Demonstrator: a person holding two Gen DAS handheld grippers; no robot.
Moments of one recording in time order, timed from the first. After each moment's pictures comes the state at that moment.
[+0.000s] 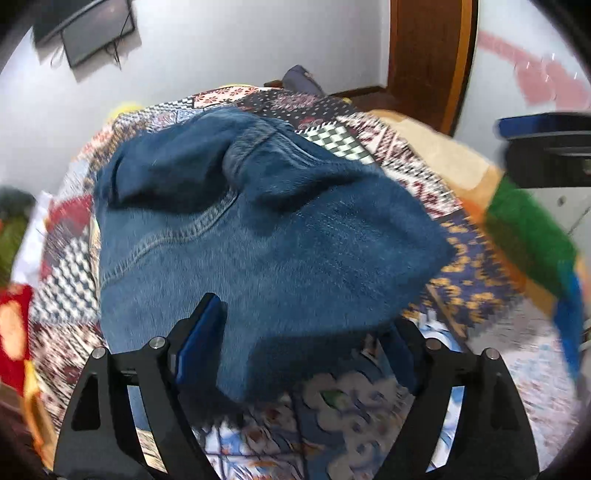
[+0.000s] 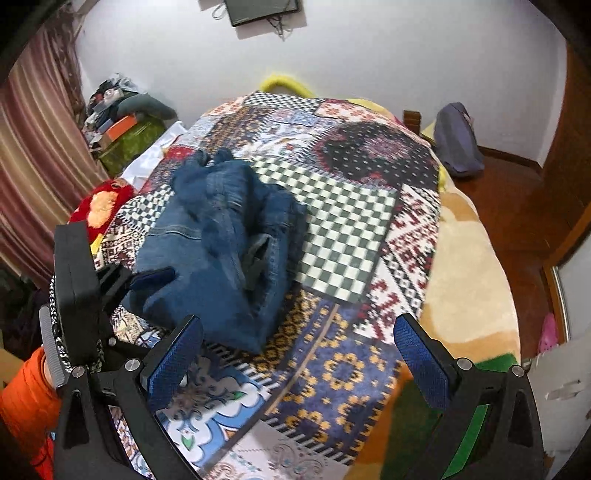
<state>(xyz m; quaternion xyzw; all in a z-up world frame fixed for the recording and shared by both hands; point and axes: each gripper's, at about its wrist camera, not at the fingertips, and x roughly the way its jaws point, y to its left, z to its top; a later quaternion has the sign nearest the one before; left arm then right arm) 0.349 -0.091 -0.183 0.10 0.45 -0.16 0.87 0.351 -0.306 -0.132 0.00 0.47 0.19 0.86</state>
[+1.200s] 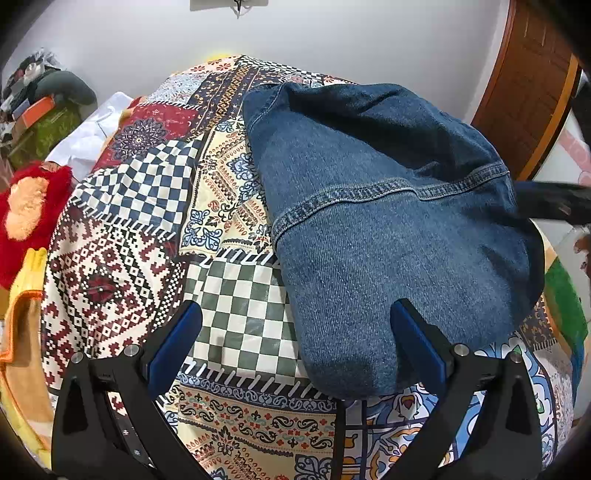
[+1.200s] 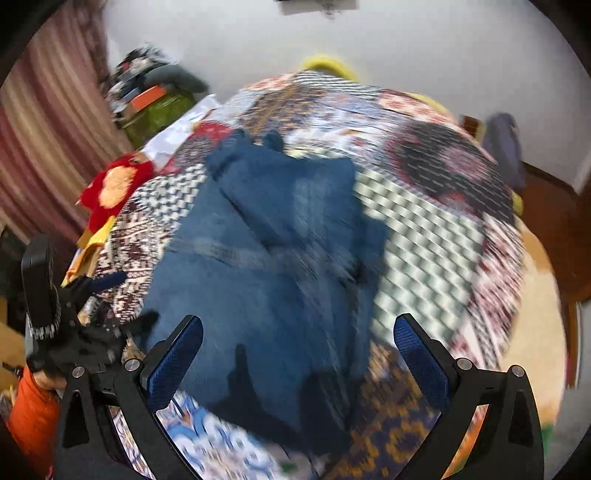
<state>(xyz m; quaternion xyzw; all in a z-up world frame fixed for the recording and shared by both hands) 0.345 0.058 -0.209 -0.05 0.46 -0.04 0.89 0.428 -0.201 -0.170 -0.03 0.50 0.27 0.82</state>
